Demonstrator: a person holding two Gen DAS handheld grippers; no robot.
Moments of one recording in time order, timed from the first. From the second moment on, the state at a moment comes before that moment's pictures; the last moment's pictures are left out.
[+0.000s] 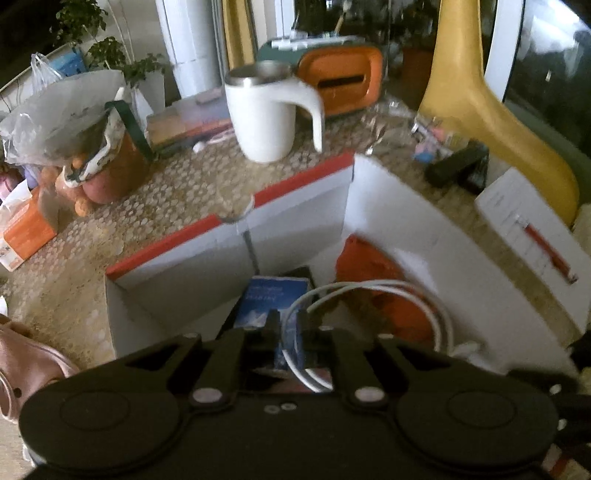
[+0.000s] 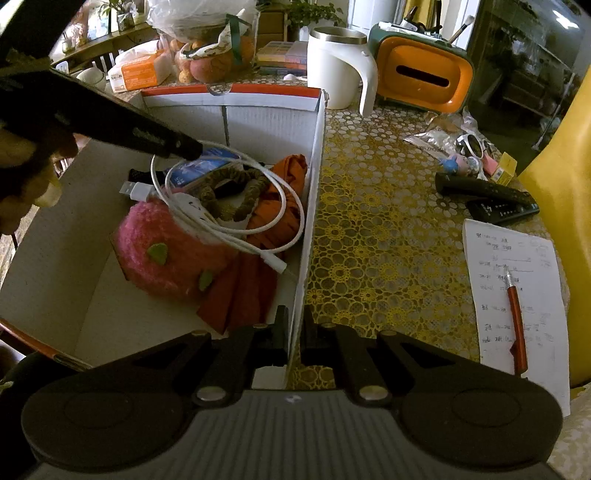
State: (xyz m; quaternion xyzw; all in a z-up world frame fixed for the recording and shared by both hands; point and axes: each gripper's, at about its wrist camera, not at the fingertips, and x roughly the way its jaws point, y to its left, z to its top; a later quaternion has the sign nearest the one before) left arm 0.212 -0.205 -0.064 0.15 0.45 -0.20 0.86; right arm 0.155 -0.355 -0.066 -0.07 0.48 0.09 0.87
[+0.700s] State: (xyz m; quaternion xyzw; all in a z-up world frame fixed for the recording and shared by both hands) left arm 0.189 -0.175 -0.036 0.12 0.43 -0.20 0.87; right arm 0.154 -0.351 -0.069 -0.08 0.49 0.08 0.87
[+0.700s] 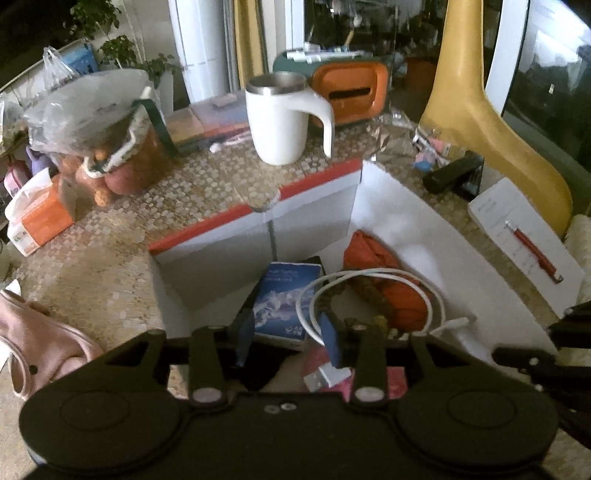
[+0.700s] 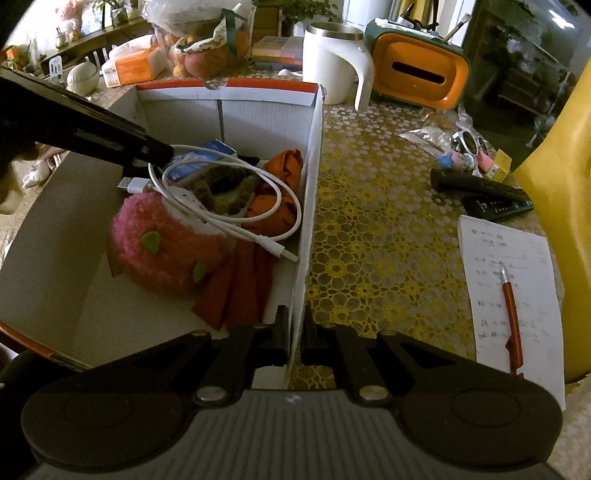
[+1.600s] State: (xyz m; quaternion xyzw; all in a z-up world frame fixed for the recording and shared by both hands) left arm 0.123 -0.033 0.031 0.07 0.36 -0.15 0.92; right arm 0.153 -0.342 -0.069 -0.10 0.49 0.06 0.86
